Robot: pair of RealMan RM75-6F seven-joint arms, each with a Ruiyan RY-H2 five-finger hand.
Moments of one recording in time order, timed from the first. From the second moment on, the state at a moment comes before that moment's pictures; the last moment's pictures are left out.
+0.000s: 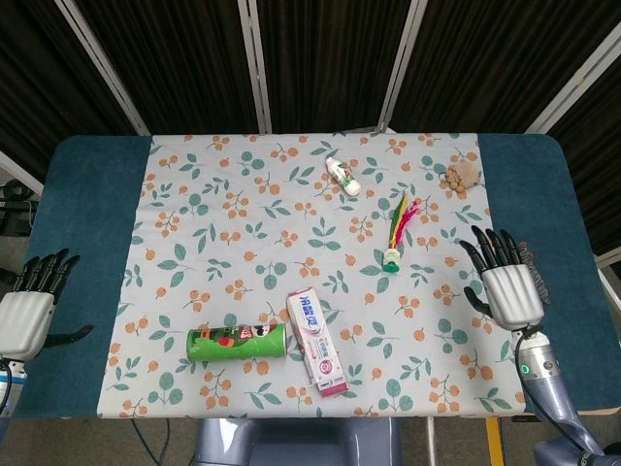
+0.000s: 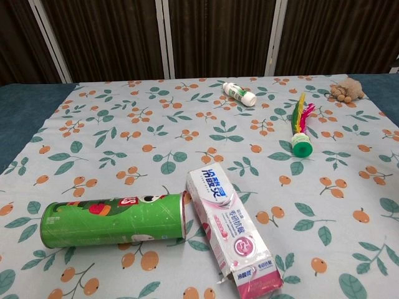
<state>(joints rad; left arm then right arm) -0.19 -1.11 -0.05 -1.63 1.45 1.37 0.11 0.37 -1.34 0.11 -1.39 -1.46 1.37 -0.15</state>
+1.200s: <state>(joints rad) -0.19 -1.11 -0.04 -1.63 1.44 1.37 0.09 0.72 -1.60 0.15 -0.85 -1.52 1.01 -0.14</state>
